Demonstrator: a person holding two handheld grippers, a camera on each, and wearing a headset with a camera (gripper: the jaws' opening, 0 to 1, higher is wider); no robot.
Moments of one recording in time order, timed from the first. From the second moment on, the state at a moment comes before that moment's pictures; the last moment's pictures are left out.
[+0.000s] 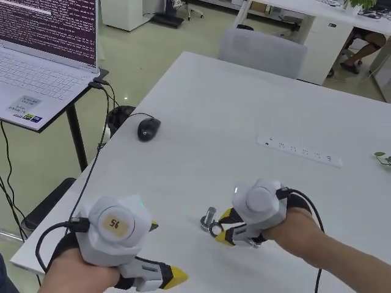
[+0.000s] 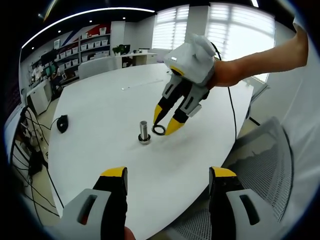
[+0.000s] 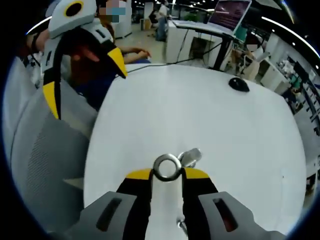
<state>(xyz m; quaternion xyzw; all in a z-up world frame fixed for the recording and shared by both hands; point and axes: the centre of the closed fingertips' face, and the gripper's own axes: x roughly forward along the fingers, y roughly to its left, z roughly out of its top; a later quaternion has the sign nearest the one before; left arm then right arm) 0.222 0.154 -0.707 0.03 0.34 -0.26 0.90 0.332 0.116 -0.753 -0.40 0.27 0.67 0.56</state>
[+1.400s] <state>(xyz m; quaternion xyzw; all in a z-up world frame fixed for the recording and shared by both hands) 0.220 0.157 -0.709 0.03 0.35 -0.26 0.90 0.364 0.139 -0.789 -0.40 0.34 0.63 0.58</state>
